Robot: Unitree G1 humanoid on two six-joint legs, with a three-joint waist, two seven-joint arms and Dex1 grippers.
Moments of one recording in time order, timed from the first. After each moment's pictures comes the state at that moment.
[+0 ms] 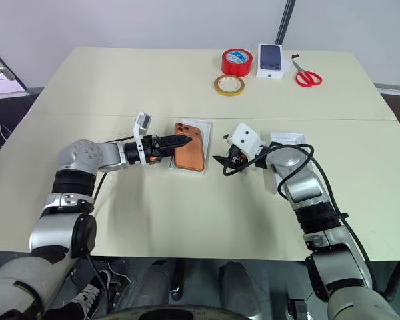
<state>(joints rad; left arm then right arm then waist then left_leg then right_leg) -0.86 0.31 0.19 0.61 -0.70 1.11 -0.75 -0.56 -0.51 0.18 0.17 0.05 0.24 0.83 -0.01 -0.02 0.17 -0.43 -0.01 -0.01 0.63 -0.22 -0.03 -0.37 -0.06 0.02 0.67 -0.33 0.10</state>
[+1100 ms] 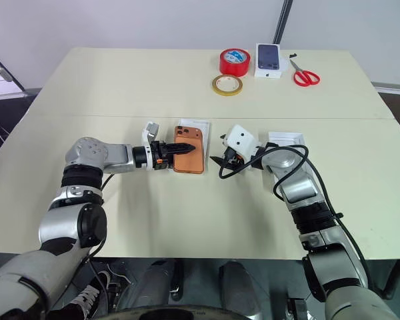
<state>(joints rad) -0.93 0.24 0.38 0.75 -0.70 1.37 -0.55 -0.57 -0.49 0.19 0.18 0.00 0.20 0.83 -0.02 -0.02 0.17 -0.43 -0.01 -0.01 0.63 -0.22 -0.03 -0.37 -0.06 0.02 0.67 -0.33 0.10</state>
